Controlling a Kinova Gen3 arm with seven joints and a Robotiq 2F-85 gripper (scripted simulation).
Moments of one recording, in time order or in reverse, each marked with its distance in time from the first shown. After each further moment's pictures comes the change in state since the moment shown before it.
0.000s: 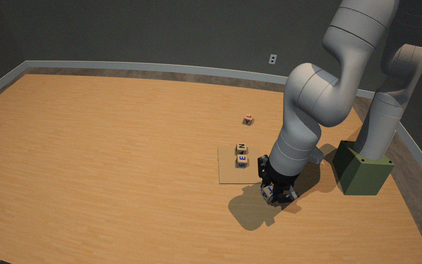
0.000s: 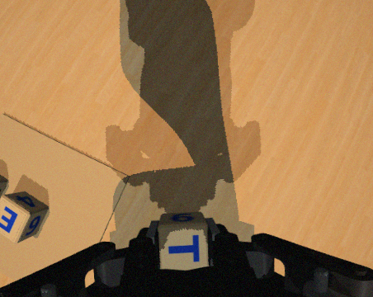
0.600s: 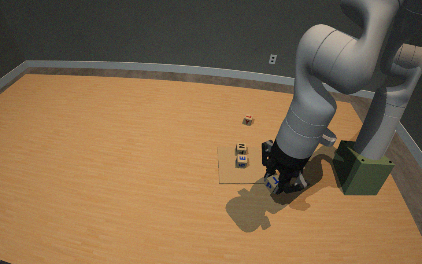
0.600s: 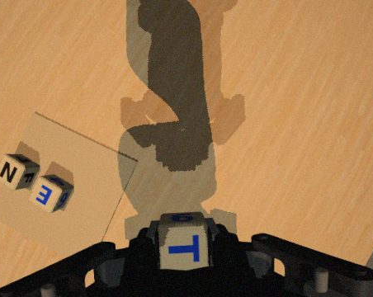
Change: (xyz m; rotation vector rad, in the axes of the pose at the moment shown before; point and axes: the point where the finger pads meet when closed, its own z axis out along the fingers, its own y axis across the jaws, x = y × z) arm -0.008 0.002 -0.061 -0.006 -0.031 -0.002
